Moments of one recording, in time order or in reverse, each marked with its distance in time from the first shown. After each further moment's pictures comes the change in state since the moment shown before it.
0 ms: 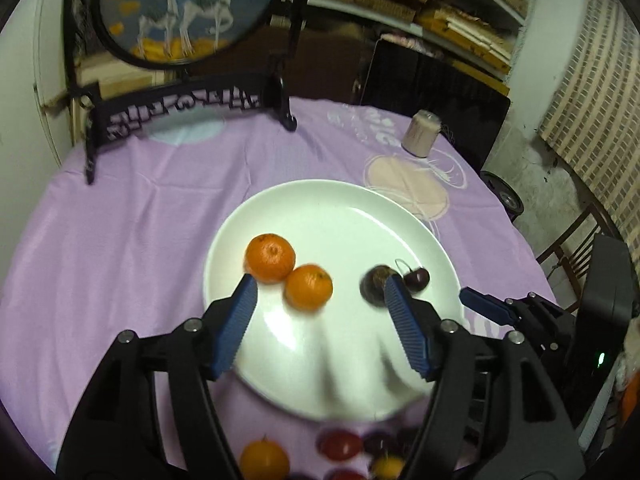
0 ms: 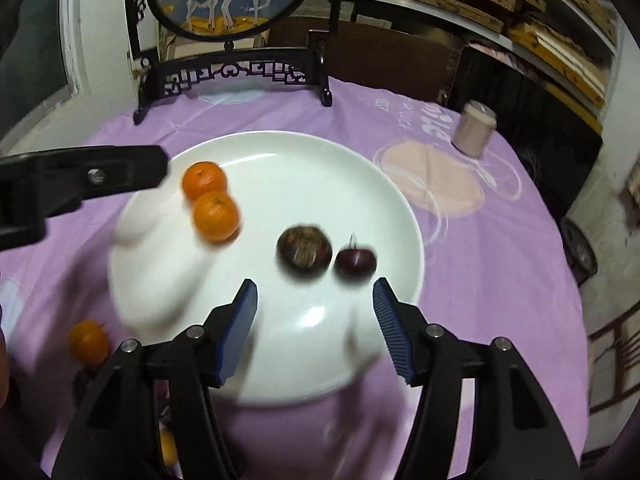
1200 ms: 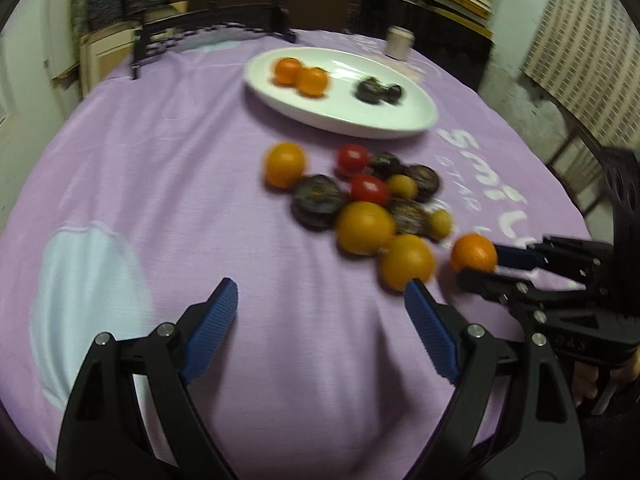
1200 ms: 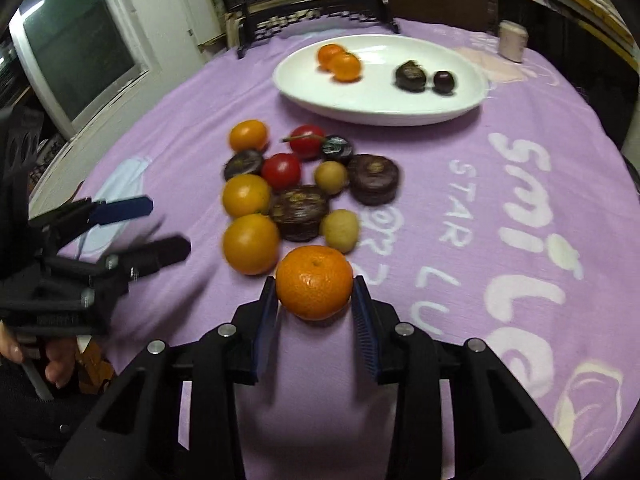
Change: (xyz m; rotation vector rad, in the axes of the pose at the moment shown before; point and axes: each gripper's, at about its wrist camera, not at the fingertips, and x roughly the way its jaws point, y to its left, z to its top) left arm -0.087 0.003 -0.186 0.077 0.164 -0.023; right arm -0.087 0.050 -0.147 0.037 0.133 0.257
